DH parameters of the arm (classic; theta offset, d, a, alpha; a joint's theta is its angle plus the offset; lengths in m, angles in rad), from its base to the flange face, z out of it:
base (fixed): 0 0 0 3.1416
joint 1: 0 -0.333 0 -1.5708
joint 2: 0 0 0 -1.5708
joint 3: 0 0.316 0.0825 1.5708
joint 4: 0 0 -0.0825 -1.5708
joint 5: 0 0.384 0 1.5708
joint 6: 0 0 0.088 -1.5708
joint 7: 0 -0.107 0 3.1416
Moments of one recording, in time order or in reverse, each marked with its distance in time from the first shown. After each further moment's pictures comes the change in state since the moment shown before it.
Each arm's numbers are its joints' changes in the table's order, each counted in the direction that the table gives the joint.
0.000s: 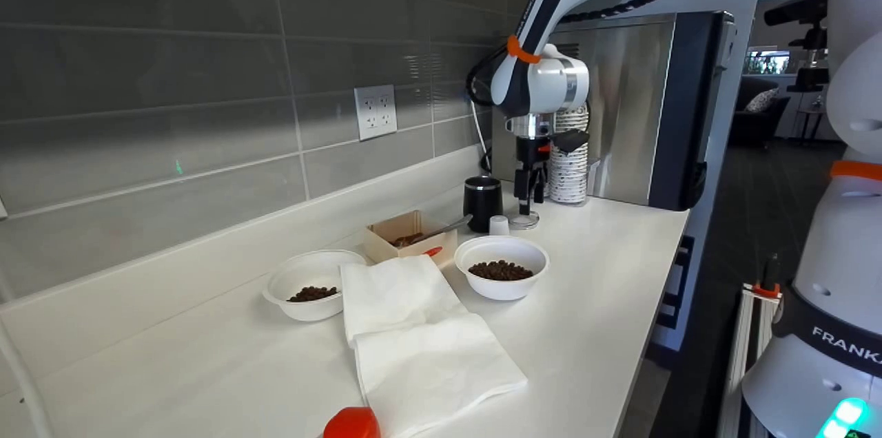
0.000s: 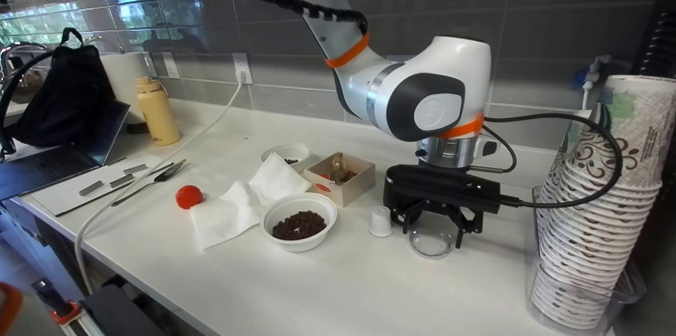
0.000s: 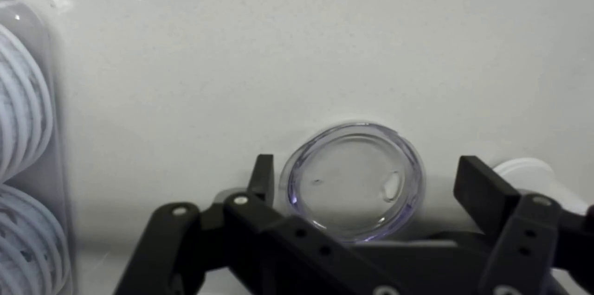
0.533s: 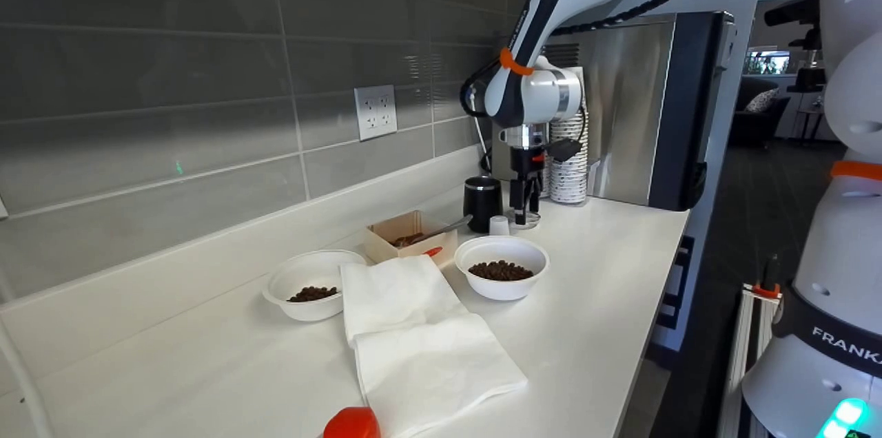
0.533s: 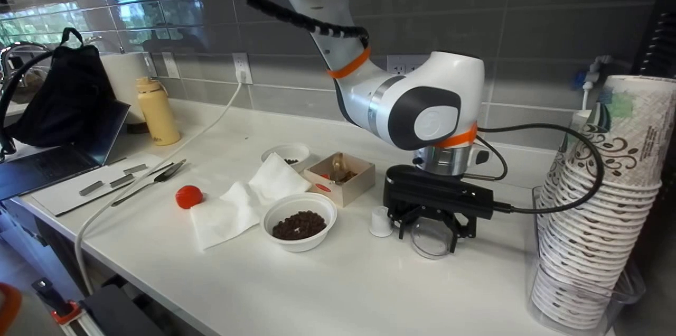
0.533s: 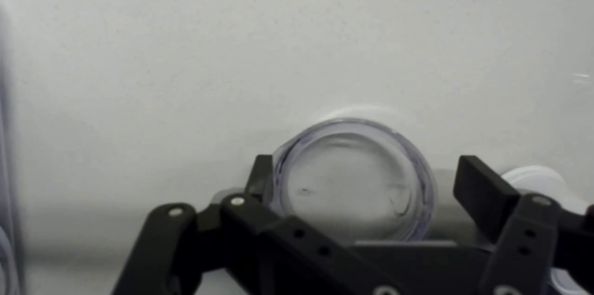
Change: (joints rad) arm 0.011 -0.058 0.032 0.034 -0.011 -0.003 -0.002
